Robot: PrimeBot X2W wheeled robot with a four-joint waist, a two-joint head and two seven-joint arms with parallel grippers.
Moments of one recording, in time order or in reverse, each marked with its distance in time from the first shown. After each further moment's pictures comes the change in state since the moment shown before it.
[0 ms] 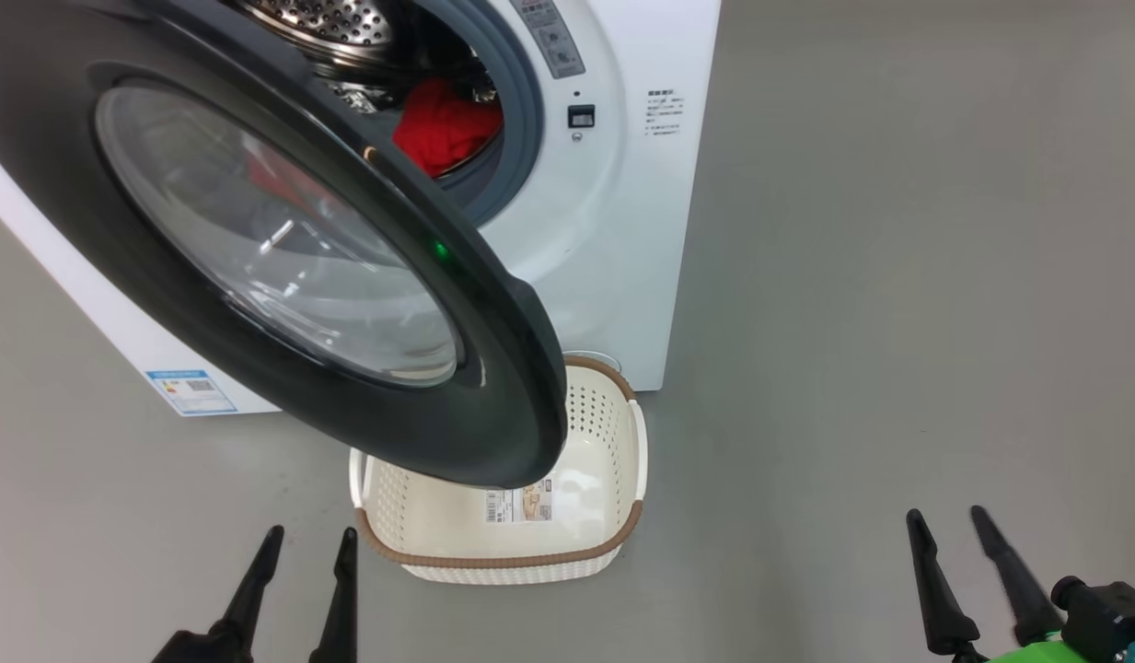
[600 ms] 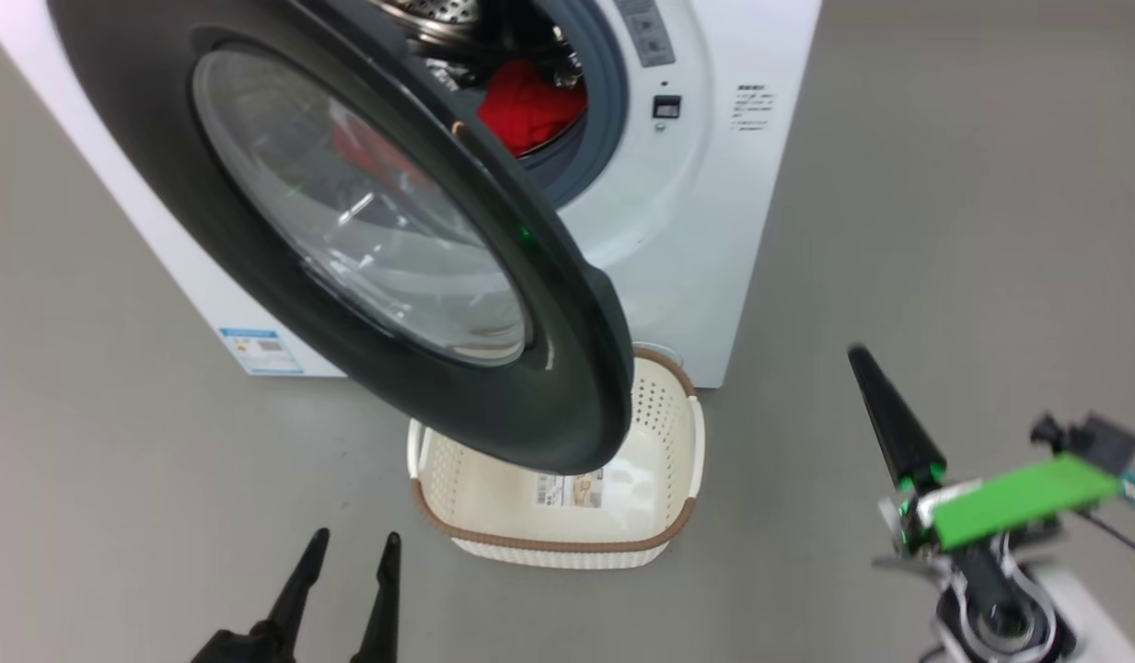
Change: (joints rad) left arm -0.001 0.001 -0.082 0.000 -0.040 0.014 0.000; right arm -0.280 -0.095 0.287 -0.096 1.214 0.000 0.128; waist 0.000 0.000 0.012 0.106
